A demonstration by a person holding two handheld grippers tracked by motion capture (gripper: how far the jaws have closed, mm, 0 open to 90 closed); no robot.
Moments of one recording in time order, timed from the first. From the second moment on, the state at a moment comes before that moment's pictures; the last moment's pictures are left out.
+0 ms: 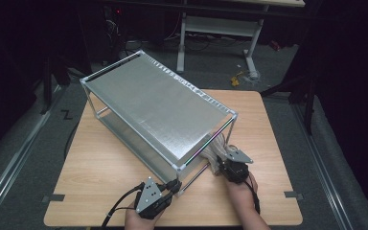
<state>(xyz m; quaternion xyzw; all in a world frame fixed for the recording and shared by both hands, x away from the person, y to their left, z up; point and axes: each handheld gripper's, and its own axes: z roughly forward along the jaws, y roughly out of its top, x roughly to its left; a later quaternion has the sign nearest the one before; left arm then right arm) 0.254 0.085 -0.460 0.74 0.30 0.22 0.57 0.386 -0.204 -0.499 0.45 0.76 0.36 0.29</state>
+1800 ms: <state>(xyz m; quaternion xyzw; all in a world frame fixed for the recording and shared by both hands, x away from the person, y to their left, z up) 0.256 0.084 -0.460 0.74 0.30 0.22 0.57 0.298 -0.172 -0.479 0.37 0.79 0.44 0.23</state>
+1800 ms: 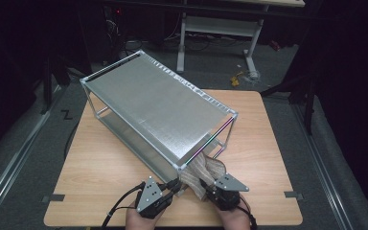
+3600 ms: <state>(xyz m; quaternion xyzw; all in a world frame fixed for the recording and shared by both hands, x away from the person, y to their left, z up) 0.257 0.084 -0.460 0.74 0.29 0.21 0.57 0.379 -0.240 -0.427 0.49 0.66 0.45 0.34</state>
